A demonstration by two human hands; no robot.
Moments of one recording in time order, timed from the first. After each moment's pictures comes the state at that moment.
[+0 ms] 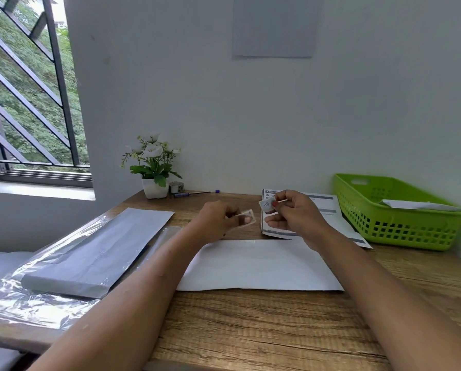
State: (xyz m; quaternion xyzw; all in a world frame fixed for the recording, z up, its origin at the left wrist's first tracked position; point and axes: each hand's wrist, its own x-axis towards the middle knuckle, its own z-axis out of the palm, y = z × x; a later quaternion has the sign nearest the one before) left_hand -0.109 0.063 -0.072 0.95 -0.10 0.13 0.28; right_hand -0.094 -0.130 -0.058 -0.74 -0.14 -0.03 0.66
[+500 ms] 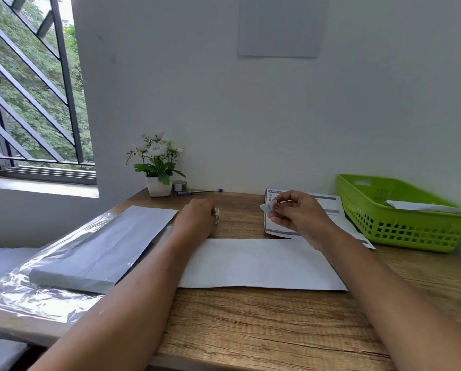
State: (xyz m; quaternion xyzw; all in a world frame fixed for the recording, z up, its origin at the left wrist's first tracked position) left_hand -0.098 0.092 -0.083 0.96 0.06 0.20 0.17; right_hand -0.098 -0.133 -0.055 -0.70 -0.14 0.00 0.70
